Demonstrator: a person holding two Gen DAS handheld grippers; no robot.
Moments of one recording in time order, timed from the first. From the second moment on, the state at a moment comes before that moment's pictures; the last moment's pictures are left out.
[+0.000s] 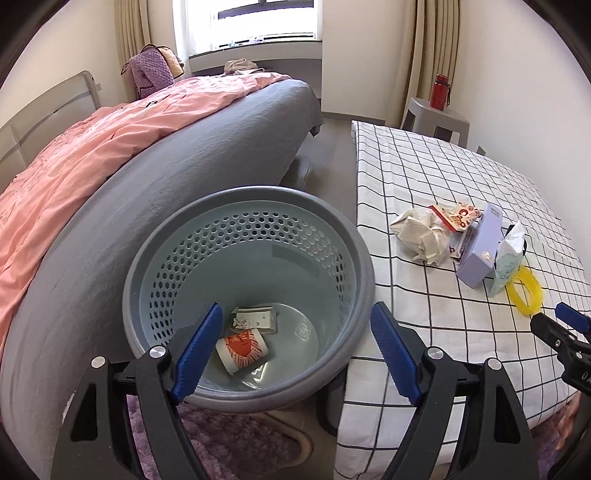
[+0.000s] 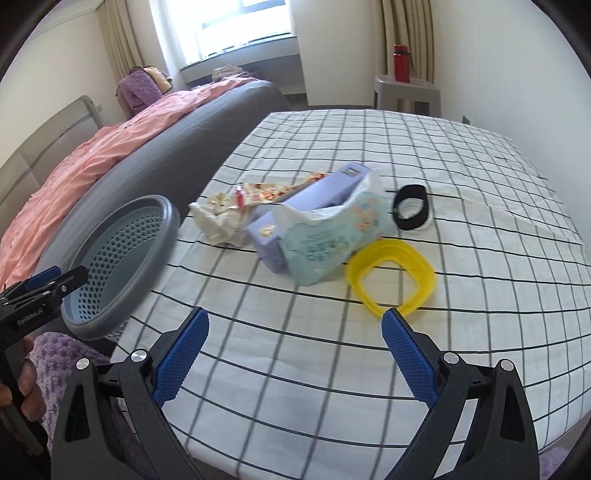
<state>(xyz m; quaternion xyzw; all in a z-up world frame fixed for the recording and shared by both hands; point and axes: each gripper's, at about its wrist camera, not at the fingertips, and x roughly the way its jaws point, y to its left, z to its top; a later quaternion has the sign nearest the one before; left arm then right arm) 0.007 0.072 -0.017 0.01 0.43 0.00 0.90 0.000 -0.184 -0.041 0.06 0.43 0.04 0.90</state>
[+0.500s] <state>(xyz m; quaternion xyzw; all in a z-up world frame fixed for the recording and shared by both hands) 0.018 -0.011 -0.014 0.04 0.43 -0.04 0.90 0.030 -0.250 -0.068 0.04 0.46 0.04 0.89</state>
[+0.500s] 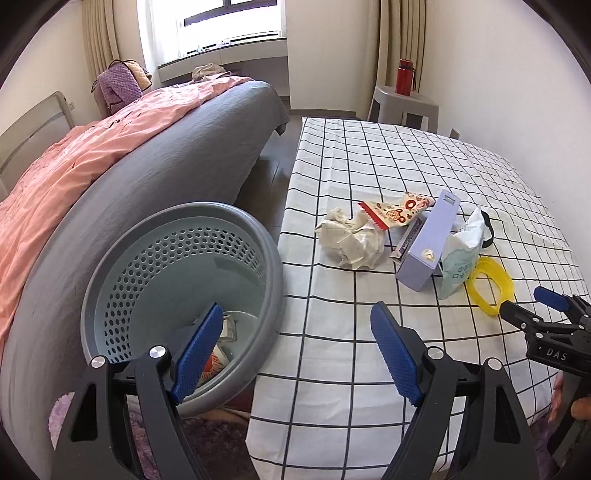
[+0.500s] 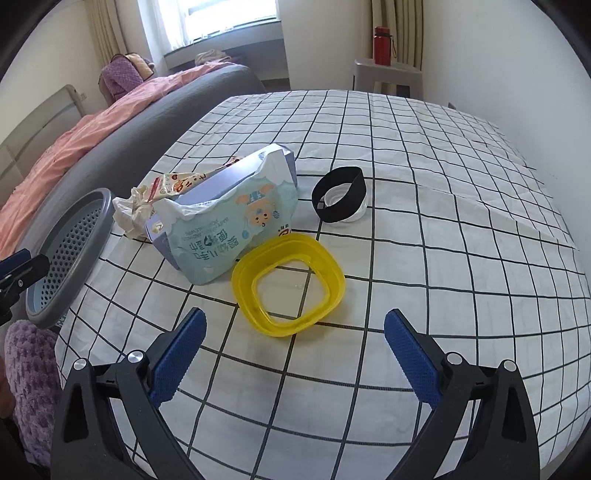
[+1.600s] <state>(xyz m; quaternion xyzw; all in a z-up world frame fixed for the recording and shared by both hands) 0.035 -0.042 -0.020 0.06 0.44 -0.07 0.89 0.066 -0.238 -0.094 -0.01 0.48 0.06 0.88</state>
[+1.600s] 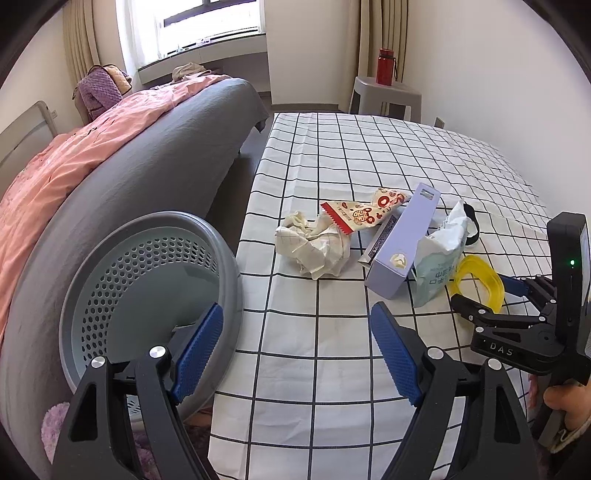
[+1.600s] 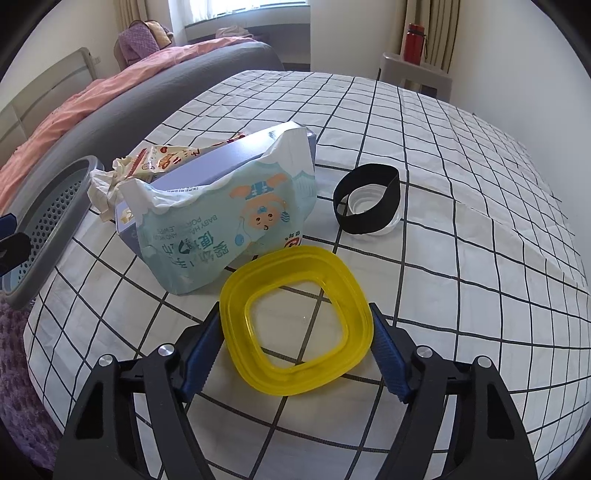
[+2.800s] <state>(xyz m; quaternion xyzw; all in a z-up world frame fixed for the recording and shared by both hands) 0.138 -0.134 -0.044 0.11 0.47 -0.12 0.87 0.029 -0.300 -0.074 0.11 0.42 0.04 0.90</state>
